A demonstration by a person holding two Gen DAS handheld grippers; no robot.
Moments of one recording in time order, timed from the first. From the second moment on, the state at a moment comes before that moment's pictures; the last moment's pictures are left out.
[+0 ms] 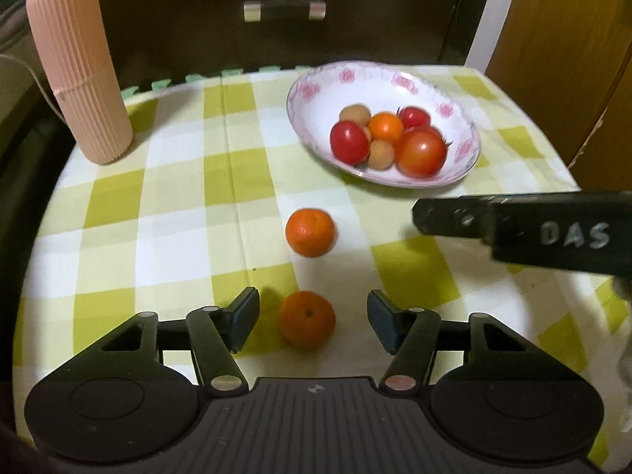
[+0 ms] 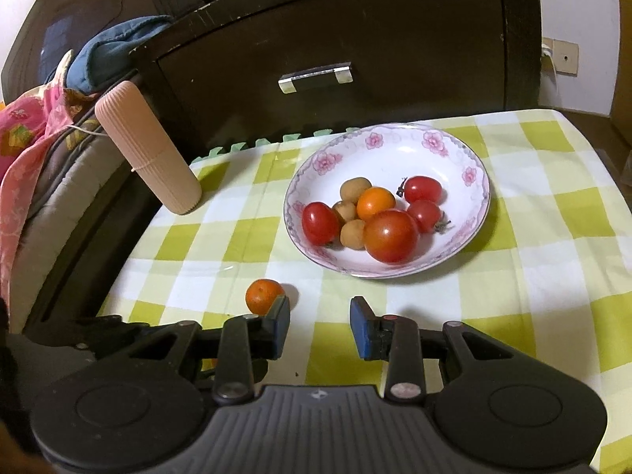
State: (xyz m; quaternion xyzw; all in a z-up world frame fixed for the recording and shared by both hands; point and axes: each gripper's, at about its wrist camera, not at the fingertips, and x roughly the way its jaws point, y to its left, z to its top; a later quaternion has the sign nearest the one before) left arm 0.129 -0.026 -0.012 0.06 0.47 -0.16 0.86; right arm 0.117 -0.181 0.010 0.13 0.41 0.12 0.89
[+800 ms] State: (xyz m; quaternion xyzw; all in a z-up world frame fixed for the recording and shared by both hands) left arm 0.106 -0.006 -0.014 0.04 0.51 -0.14 0.85; right arm 0.144 -0.143 -0.008 0.13 0.44 0.15 0.88
